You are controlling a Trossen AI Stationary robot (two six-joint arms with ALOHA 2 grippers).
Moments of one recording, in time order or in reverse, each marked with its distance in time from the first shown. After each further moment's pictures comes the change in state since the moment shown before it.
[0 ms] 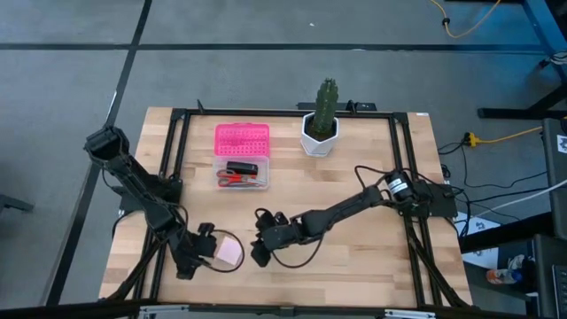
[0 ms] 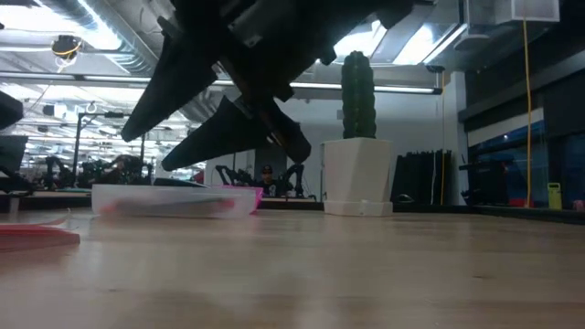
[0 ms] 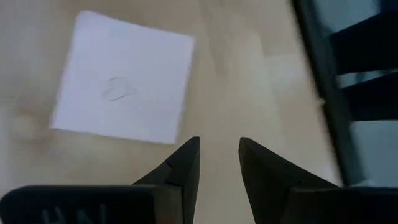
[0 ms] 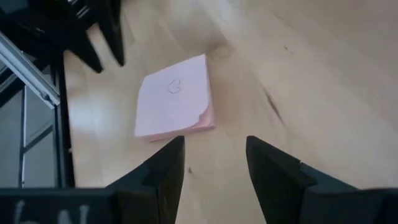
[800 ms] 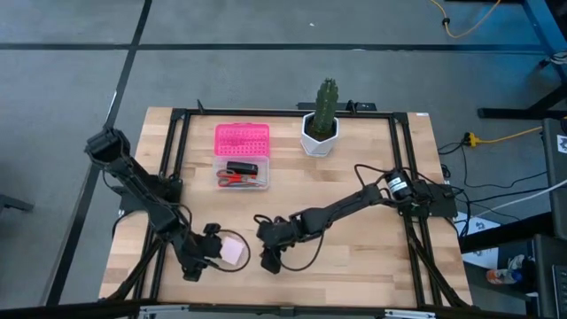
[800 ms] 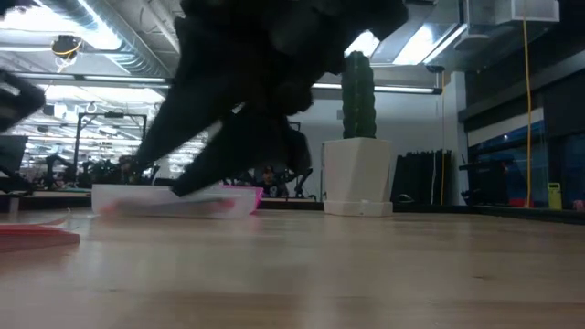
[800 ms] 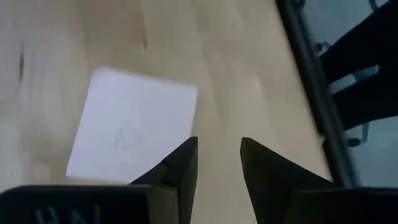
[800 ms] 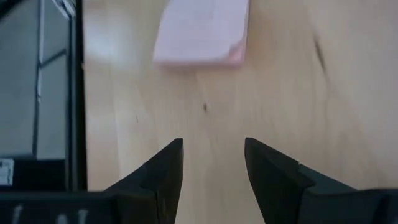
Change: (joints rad) left arm 0.034 0.037 0.048 0.041 -0.047 0.049; right arm -0.011 0.000 0.000 -0.098 -0.279 -0.184
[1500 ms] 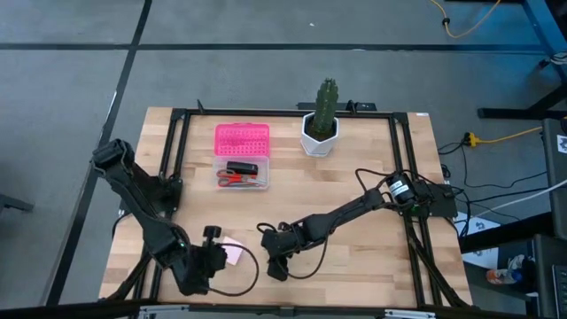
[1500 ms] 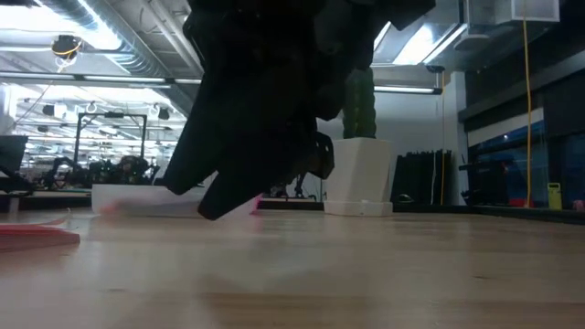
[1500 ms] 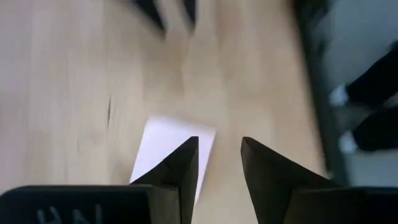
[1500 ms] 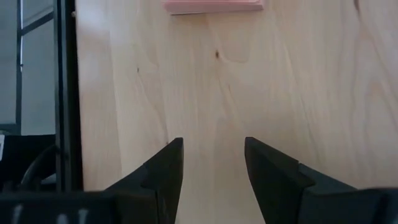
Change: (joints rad) left arm -0.048 0.169 0.508 -0.567 -0.230 -0.065; right arm 0.044 0.000 0.000 -0.075 0.000 -0.023
